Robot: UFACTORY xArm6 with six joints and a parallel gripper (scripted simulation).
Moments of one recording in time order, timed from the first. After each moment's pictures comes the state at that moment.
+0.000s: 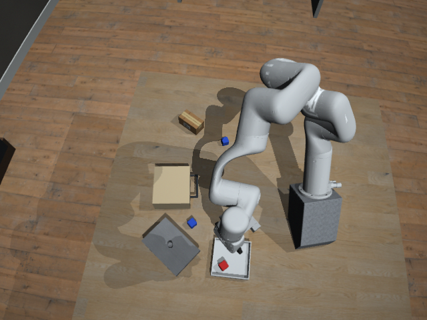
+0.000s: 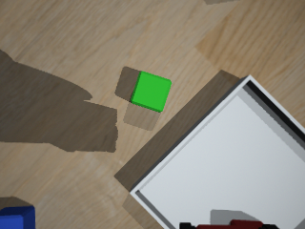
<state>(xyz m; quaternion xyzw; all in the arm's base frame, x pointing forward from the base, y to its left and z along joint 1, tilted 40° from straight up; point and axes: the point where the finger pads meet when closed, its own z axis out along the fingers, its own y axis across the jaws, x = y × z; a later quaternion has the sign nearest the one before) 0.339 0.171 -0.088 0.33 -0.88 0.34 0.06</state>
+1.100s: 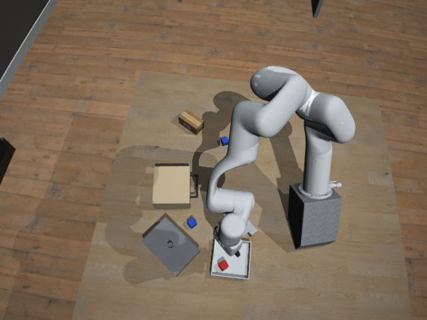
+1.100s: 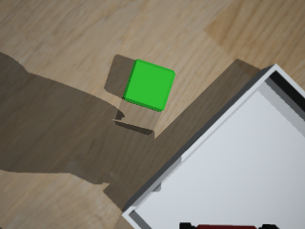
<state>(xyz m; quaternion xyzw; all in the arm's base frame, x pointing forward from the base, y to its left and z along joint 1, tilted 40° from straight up) 0.346 0.134 -0.134 0.33 -0.88 0.34 0.06</state>
